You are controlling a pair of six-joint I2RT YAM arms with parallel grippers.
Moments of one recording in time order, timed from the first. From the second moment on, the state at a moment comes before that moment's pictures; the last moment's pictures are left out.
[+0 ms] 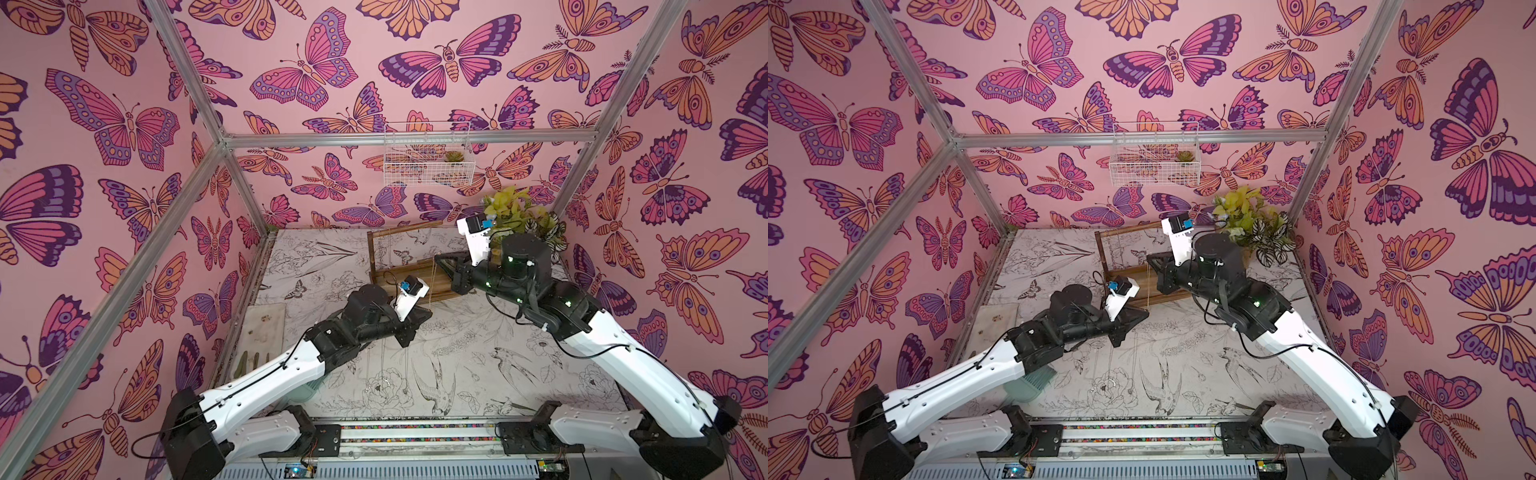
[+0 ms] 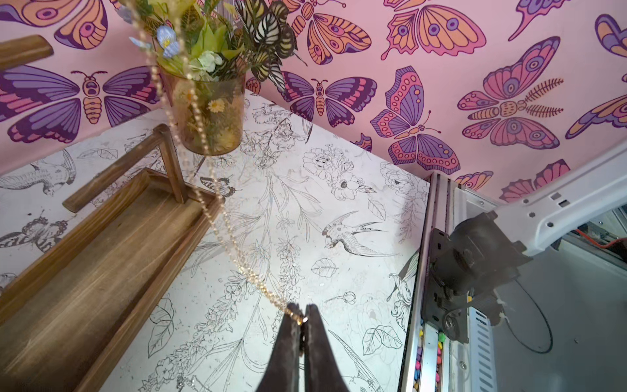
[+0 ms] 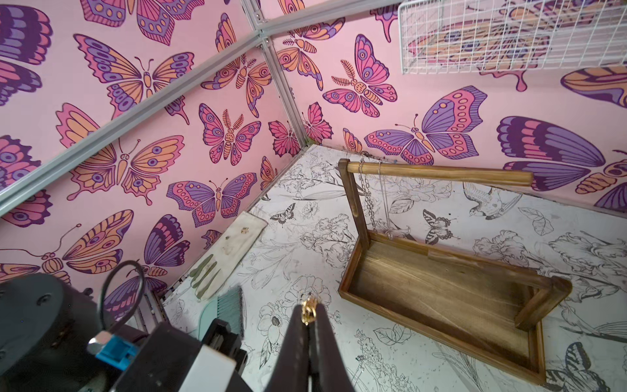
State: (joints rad) left arm -0.87 1.13 0.88 -0.12 0.27 -0.10; right arm 0.74 1.18 1.36 -0.46 -0.10 0.34
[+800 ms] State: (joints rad) left arm -1.14 1.10 0.67 -0.13 -0.01 -0.25; right arm 0.74 1.09 0.99 -0.37 -0.13 0.42
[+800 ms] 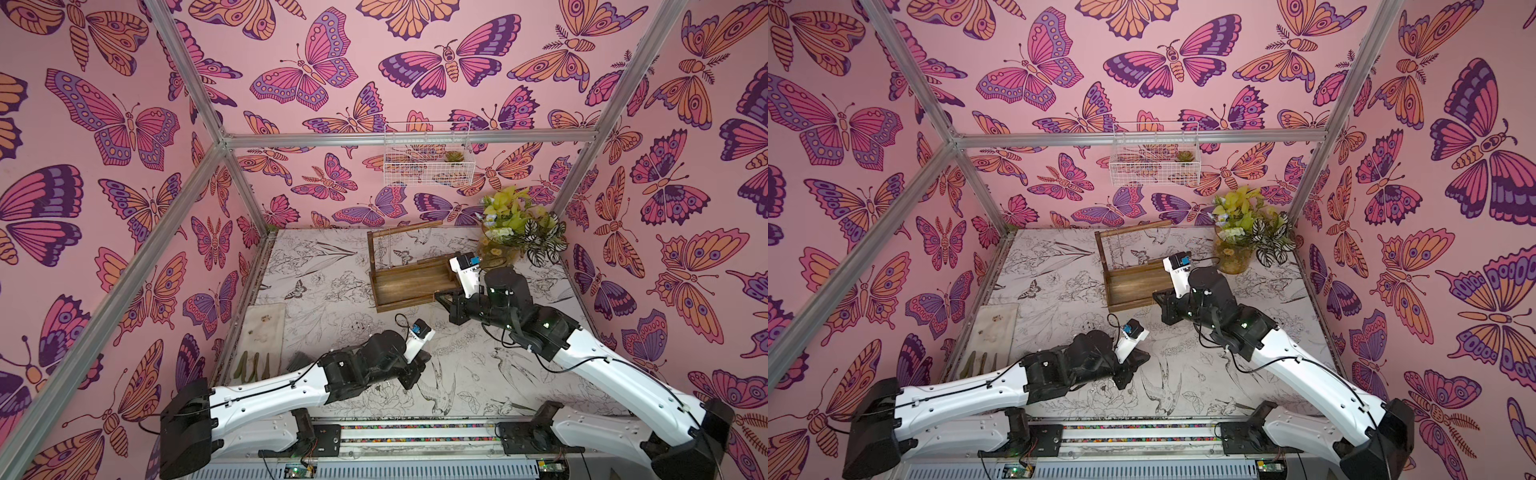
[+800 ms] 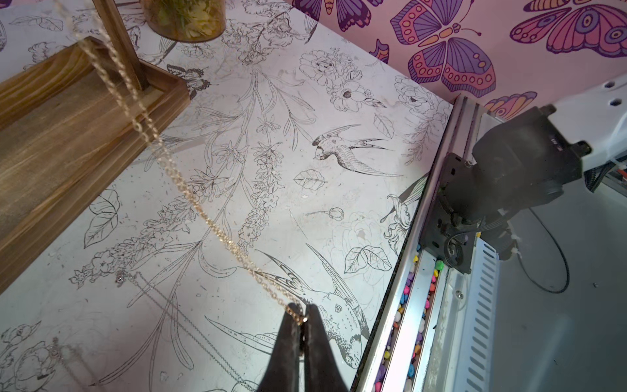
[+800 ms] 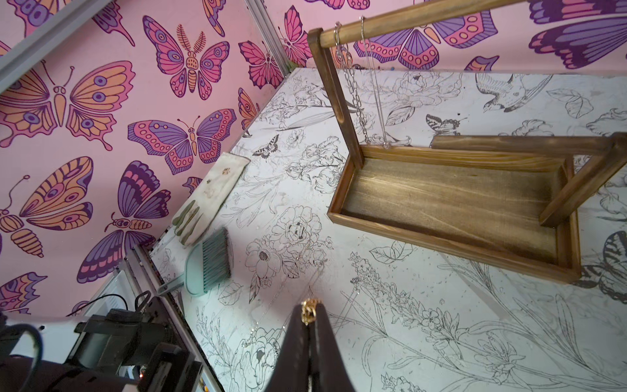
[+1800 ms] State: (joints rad) left arm -1.30 1.30 0.50 0.07 -0.17 -0.46; right arm 0.76 1.15 0.72 -0.21 -0.15 0.45
